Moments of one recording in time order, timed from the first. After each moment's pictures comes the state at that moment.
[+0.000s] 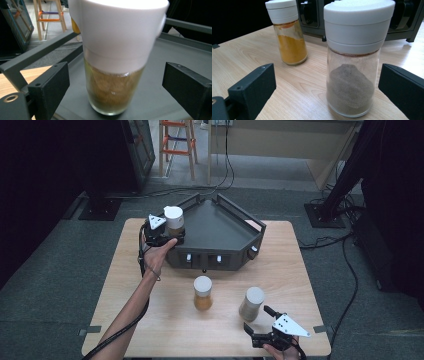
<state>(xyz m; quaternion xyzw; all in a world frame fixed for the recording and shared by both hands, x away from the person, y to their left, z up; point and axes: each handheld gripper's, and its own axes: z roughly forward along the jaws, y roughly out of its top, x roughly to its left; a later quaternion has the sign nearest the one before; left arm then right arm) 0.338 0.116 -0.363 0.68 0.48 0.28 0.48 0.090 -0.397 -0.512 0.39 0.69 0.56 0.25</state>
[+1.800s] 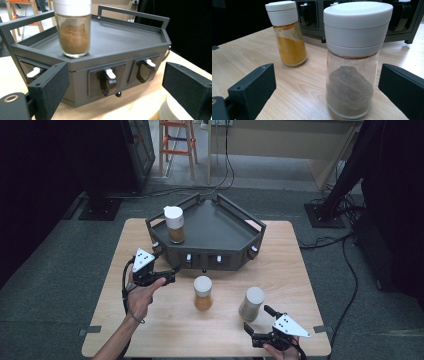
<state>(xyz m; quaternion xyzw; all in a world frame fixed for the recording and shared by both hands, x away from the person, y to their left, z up) 0.228 0.161 -0.390 0.69 0.42 0.24 0.54 0.089 -0.396 -0.512 0.39 0.68 0.56 0.25</state>
